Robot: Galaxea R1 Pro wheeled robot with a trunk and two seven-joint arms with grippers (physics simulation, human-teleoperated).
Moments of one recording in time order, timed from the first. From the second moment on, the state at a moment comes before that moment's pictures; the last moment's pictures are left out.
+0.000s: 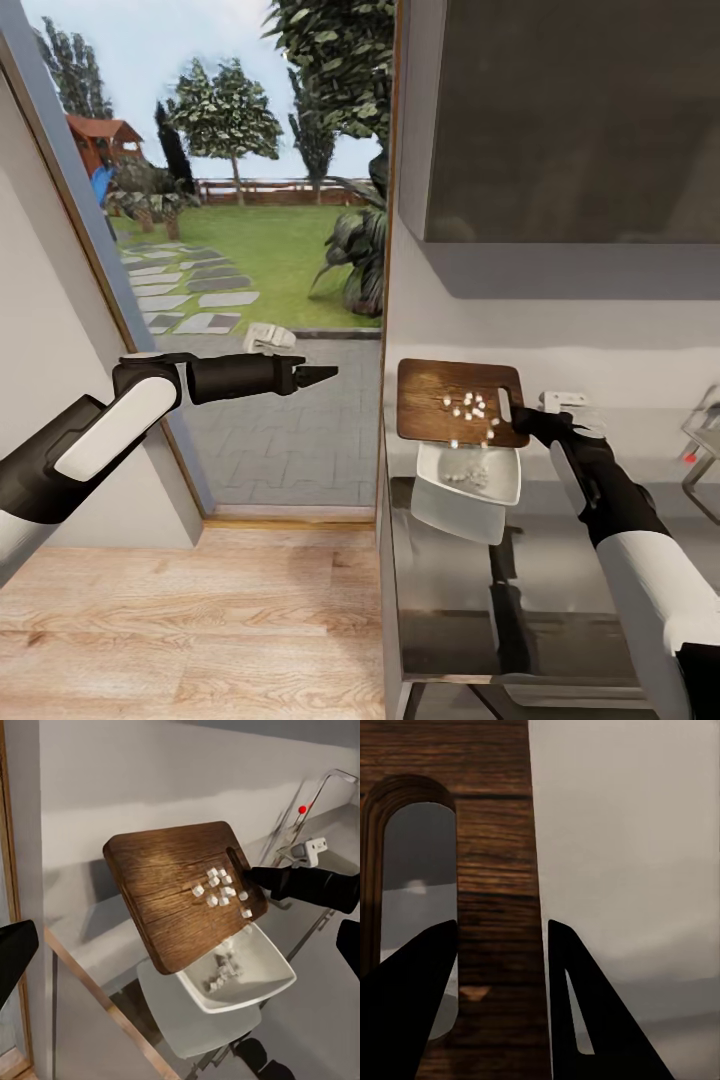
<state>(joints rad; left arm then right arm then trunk) -1.09 0.48 -0.69 -1.57 1.20 0.70 -0.07 -0.87 -0.19 -0.07 -0.89 -0.11 0.39 0.02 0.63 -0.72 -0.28</state>
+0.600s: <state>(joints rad) -1.09 0.48 -0.69 -1.57 1.20 0.70 -0.07 -0.87 -0.19 -0.04 -0.89 -0.11 0.39 0.02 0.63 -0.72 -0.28</state>
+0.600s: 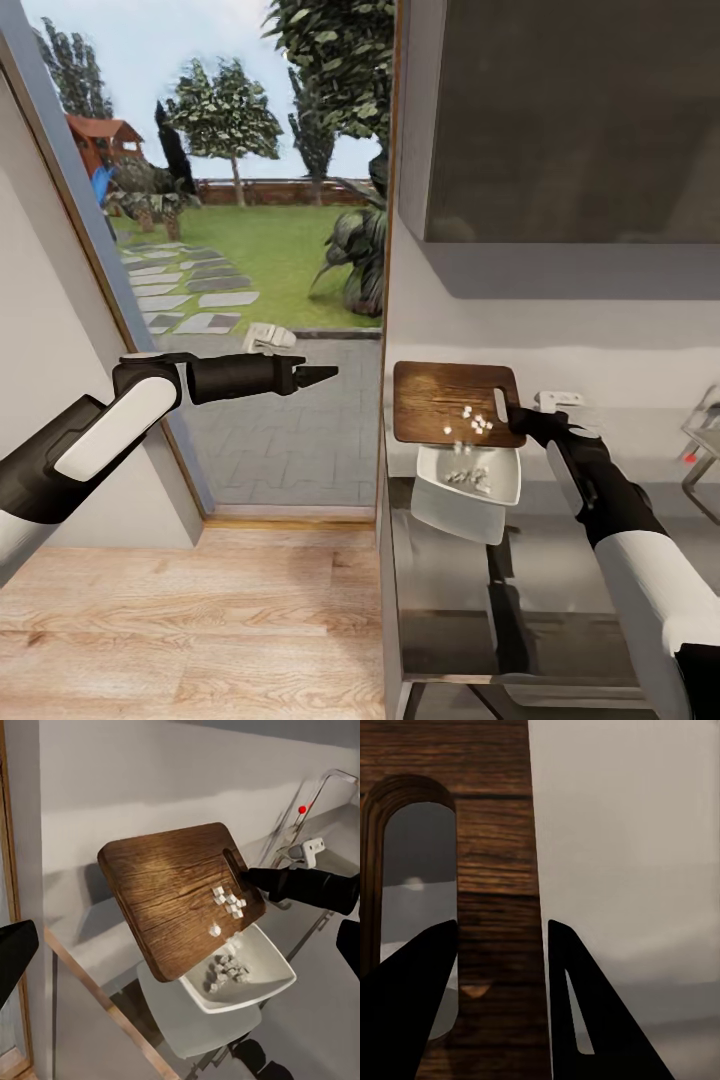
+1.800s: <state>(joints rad) -1.09 0.48 -0.69 -1.57 1.20 0.70 -0.07 -0.87 -0.19 -0.04 -0.90 -0.10 0.40 0.02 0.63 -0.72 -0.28</state>
